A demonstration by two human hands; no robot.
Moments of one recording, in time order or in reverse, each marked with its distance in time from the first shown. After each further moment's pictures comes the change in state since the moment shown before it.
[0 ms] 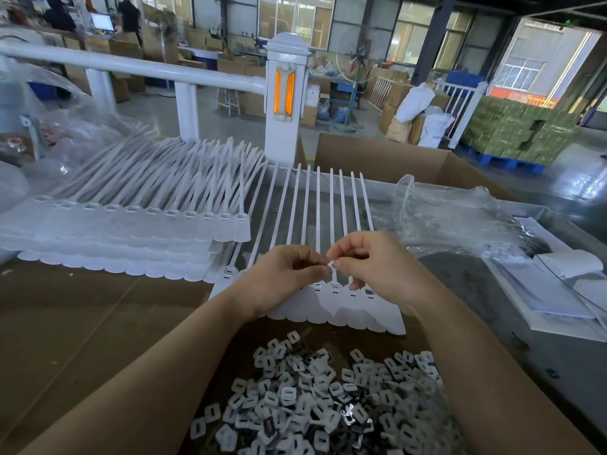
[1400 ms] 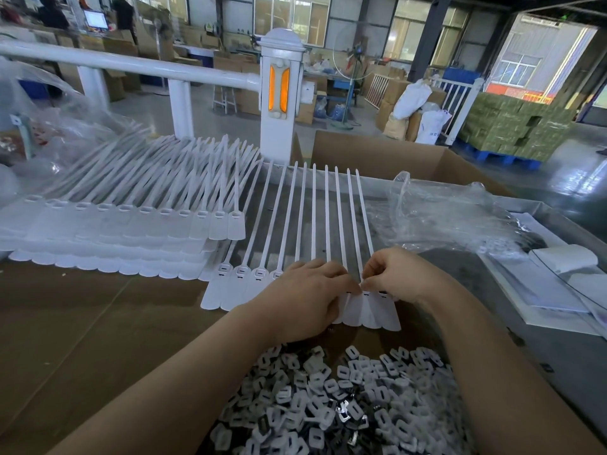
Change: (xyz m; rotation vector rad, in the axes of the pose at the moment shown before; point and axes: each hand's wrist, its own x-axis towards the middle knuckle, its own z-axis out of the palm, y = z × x) left_hand 0.001 -0.002 0.032 0.941 -0.162 0.398; right_hand 0.010 0.037 -0.023 -0.386 -0.110 0.275
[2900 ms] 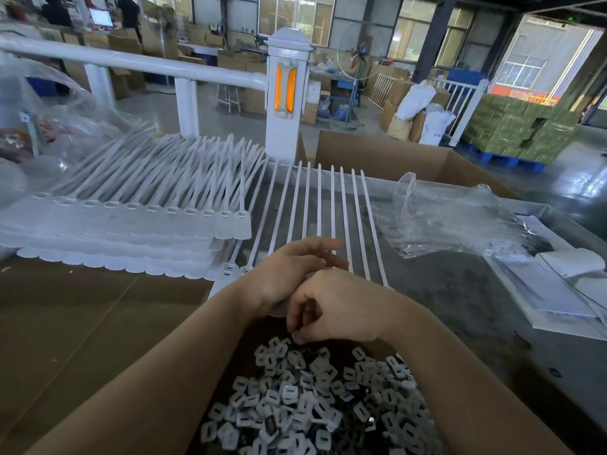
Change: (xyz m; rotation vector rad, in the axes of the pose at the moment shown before) left_hand 0.001 -0.016 -0.021 -1.450 0.116 -0.475; right_hand -0.028 -0.066 0.041 -0.090 -0.322 -0.548
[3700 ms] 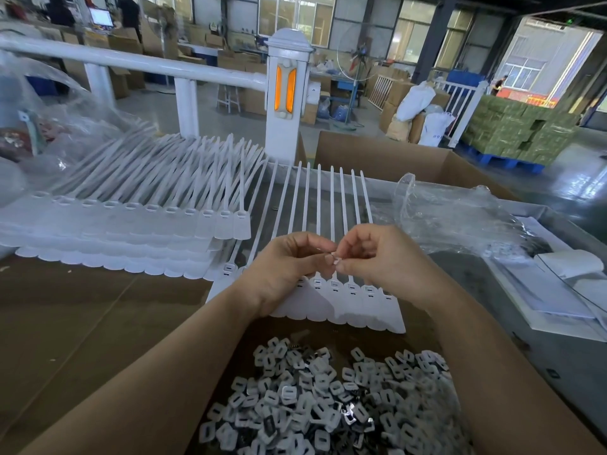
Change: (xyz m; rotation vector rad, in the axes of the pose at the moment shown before) left_hand 0.000 -0.006 -0.004 0.024 0.066 0.190; right_hand -0.020 0.036 -0.035 0.247 0.536 0.125
